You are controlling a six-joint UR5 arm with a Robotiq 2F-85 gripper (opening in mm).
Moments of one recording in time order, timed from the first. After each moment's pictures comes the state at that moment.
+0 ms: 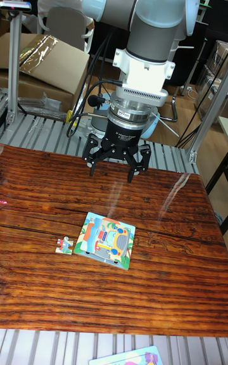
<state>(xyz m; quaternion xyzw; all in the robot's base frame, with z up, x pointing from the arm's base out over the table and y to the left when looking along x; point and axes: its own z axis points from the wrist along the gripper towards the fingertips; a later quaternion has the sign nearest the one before) 0.544 0.002 0.190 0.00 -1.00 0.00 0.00</state>
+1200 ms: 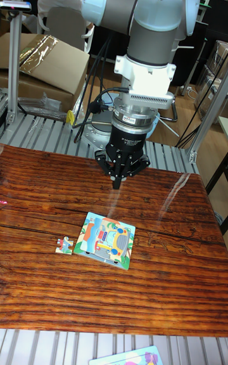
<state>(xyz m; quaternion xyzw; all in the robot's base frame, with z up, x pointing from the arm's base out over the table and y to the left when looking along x) 0.553 0.016 0.185 0.06 -1.00 -0.02 -0.01</state>
